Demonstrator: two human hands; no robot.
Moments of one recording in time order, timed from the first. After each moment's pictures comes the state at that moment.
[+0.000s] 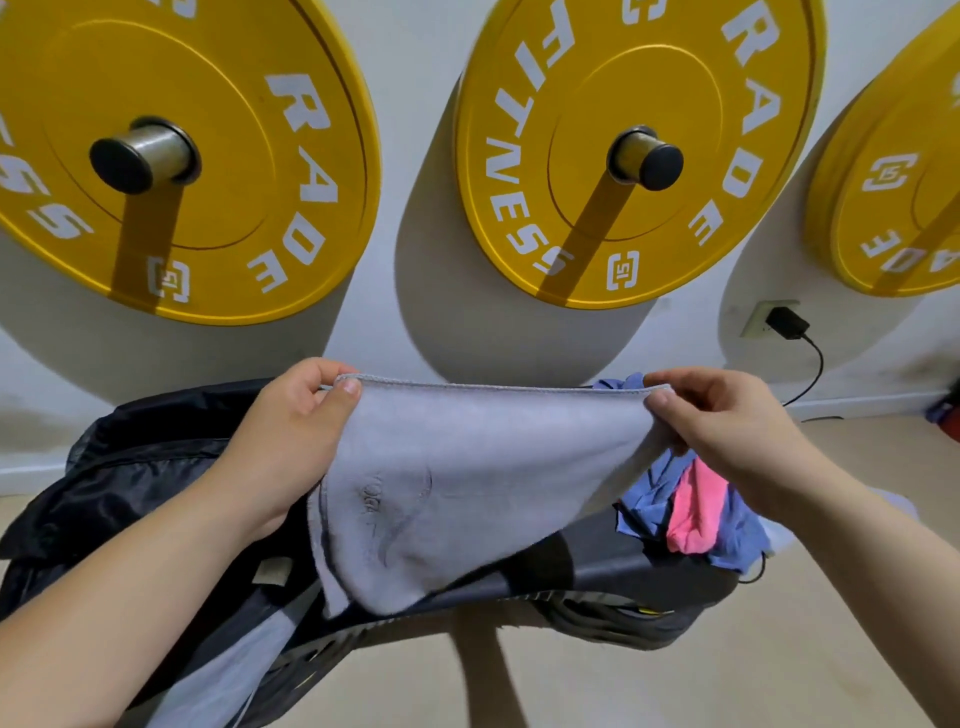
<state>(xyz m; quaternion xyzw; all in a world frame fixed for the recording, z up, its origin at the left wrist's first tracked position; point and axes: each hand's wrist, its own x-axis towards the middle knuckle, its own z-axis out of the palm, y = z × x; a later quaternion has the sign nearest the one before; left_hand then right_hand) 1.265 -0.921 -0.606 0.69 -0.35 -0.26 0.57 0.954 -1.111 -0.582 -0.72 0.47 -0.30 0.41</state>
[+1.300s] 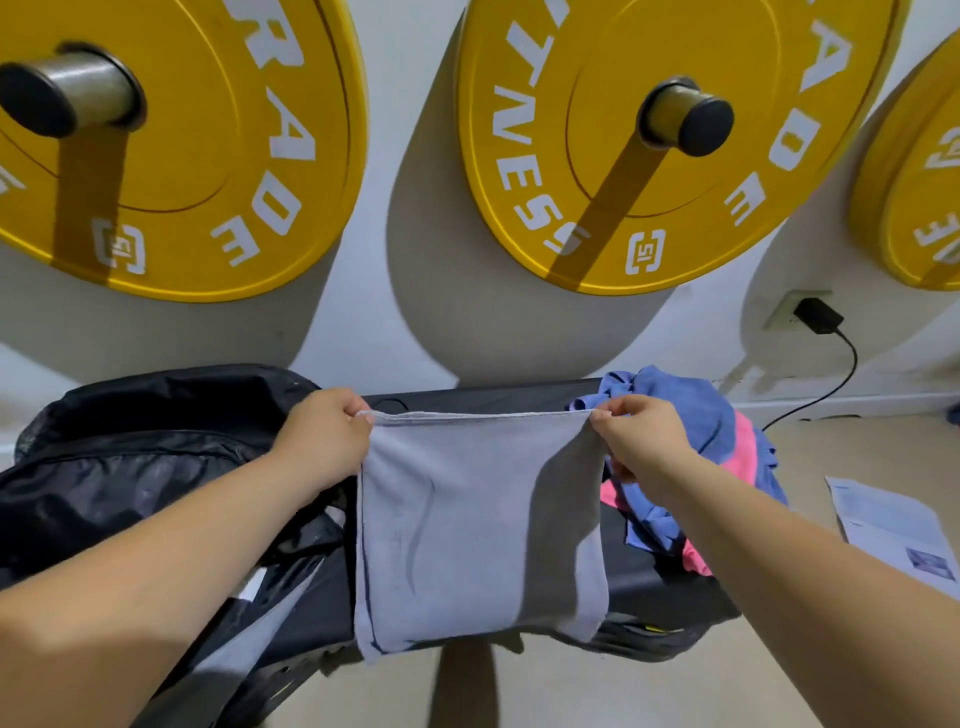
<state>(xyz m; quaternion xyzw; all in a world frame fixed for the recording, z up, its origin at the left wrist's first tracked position) 1.298 -0.998 -0.687 0.85 -0.32 -0.19 0.36 1.031 -1.176 -0.688 -0.63 0.58 -0.25 0.45</state>
